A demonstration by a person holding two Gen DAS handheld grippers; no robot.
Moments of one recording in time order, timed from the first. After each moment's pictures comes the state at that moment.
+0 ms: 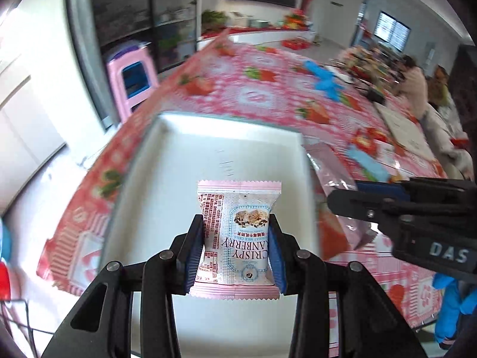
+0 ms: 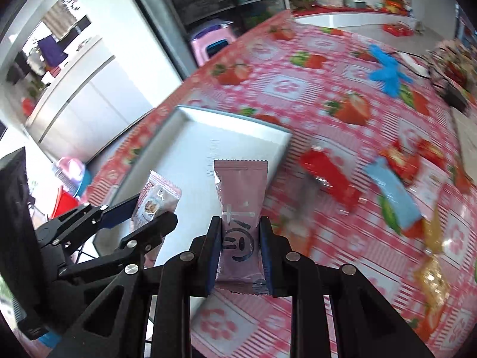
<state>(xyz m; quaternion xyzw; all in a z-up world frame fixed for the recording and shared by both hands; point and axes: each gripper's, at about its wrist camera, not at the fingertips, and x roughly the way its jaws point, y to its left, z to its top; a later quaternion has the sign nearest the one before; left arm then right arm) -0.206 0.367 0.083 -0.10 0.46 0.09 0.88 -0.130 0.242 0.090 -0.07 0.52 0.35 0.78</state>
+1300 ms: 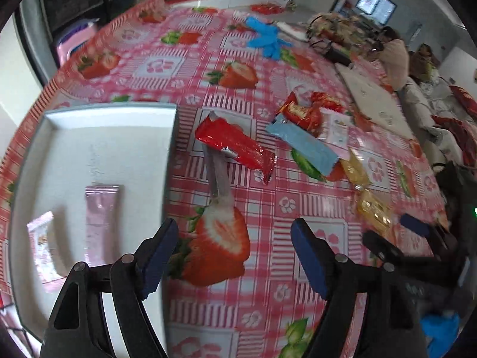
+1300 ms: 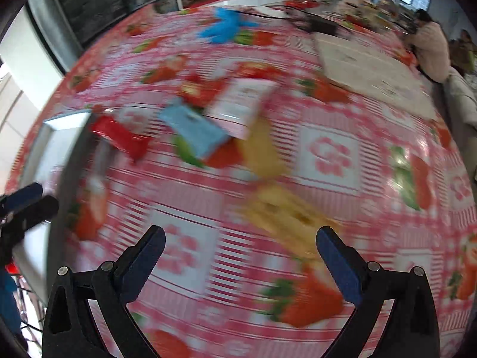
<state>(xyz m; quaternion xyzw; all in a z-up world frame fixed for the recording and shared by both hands) -0.115 0.247 0.057 -0.11 0.55 0.01 0.83 -0.098 0.030 0.032 -0.05 0.54 0.11 0.83</state>
